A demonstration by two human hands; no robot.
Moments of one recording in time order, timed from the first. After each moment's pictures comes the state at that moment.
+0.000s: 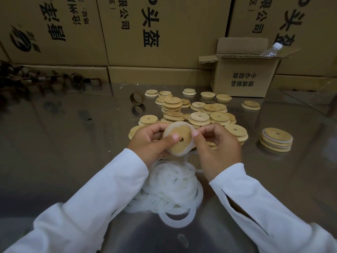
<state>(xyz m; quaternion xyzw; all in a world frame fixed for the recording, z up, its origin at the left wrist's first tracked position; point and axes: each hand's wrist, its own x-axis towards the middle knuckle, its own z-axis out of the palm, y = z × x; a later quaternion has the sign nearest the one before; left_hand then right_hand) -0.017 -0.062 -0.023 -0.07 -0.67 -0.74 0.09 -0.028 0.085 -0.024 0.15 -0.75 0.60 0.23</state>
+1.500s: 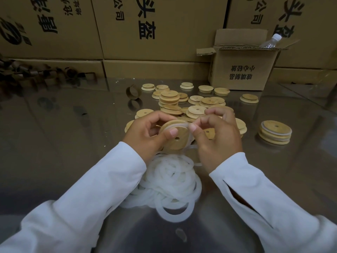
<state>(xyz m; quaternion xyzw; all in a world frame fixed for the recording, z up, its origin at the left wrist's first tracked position) -0.016 -0.065 -0.020 -0.16 -0.74 -0.63 0.17 -0.029 0.090 -0.017 0.17 -0.82 0.49 0.25</state>
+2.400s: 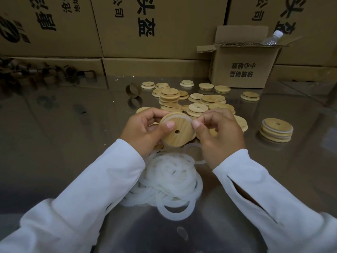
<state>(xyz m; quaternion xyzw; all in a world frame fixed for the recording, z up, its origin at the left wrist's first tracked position) -0.017 -0.066 -0.019 -0.10 -0.71 -0.67 0.17 -0.032 0.091 -0.016 0.15 -0.82 0.50 0.22</state>
